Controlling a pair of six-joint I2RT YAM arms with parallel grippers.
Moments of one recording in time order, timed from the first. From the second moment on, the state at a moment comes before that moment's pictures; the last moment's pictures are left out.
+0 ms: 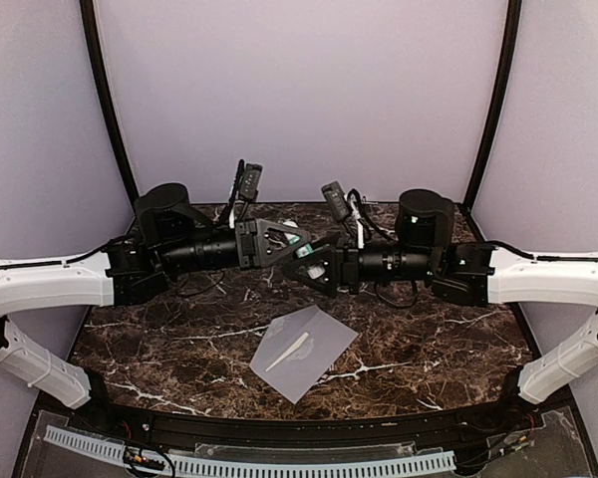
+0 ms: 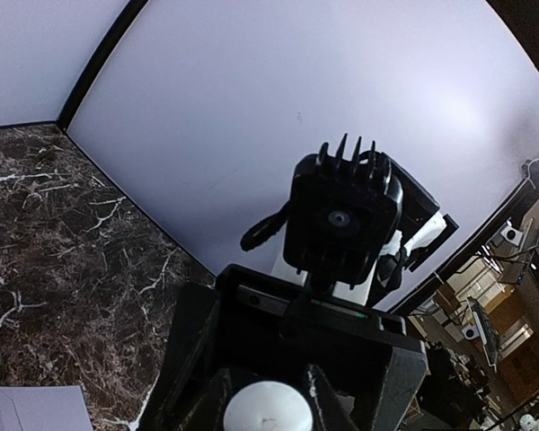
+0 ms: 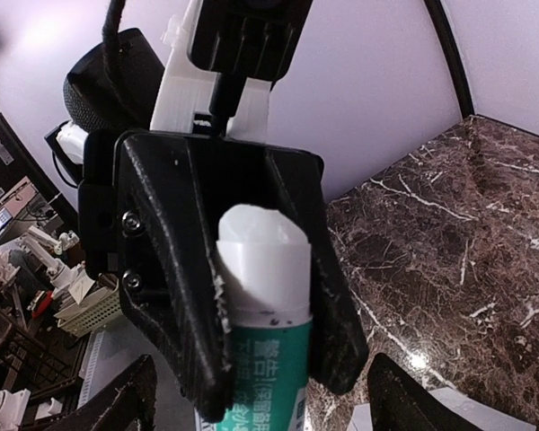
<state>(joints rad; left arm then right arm) -0.95 1.30 0.95 0.37 0.40 -0.73 1.02 1.35 0.97 0.27 -0.45 0.44</state>
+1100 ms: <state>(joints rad) -0.93 1.41 0.97 0.38 0.54 -0.69 0.97 1.42 0.98 0.23 -0.64 0.53</state>
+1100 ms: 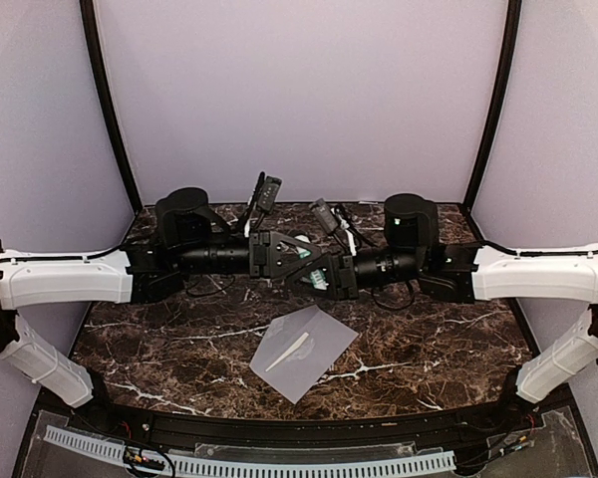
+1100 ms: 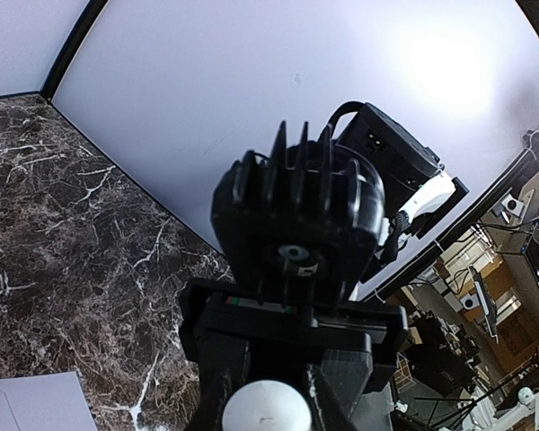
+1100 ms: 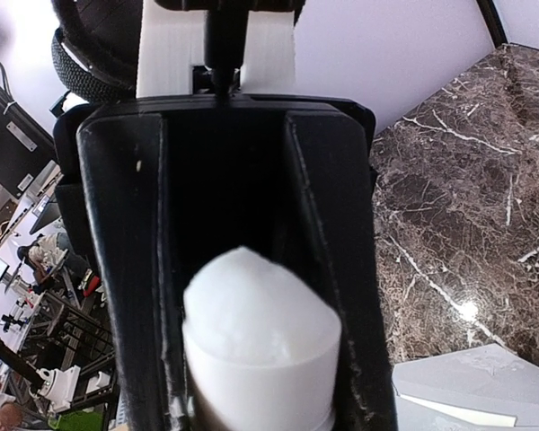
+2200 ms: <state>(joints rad) -0.74 1.28 0.77 0.02 0.41 -0.61 0.92 1.32 0.80 0.22 -0.26 0.62</state>
